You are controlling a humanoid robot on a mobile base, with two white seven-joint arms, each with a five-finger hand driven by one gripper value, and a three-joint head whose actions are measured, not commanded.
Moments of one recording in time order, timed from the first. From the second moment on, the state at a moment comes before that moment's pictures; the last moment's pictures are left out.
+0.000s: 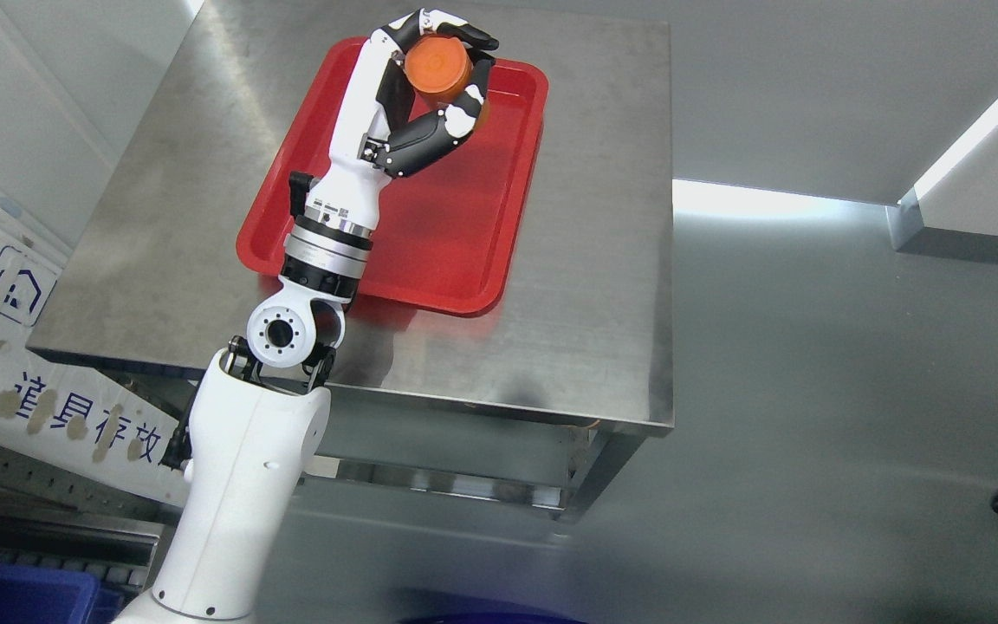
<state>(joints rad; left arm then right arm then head) -0.44 0.00 -0.25 -1.61 0.08 -0.19 -0.09 0.00 0.00 0.00 0.00 0.00 0.03 0.03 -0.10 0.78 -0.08</state>
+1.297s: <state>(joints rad) -0.47 0.09 -0.23 -1.47 0.00 -0.03 -0.12 0.00 0.00 0.00 0.00 0.00 0.04 0.03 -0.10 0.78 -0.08</state>
